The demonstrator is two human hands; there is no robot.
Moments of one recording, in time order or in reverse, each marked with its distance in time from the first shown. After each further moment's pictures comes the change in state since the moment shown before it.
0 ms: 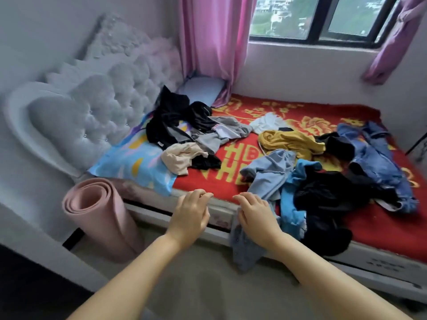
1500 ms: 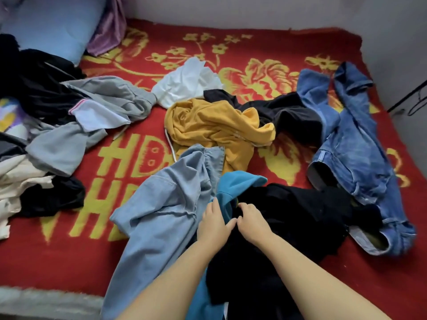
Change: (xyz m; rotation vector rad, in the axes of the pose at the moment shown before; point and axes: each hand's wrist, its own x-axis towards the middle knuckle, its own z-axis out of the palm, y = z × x) left_hand 0.397 0.188 0.583 -0.419 -0.747 -0.547; right_hand 0.174 0.614 0.150 0.270 -0.535 0.787
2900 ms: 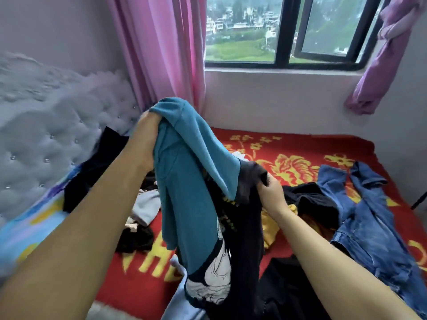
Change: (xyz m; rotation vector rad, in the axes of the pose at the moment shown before) left_hand -0.223 0.184 -0.444 -1.144 0.520 0.339; right_hand -0.110 -0.183 -0.229 0.765 0.437 -0.514
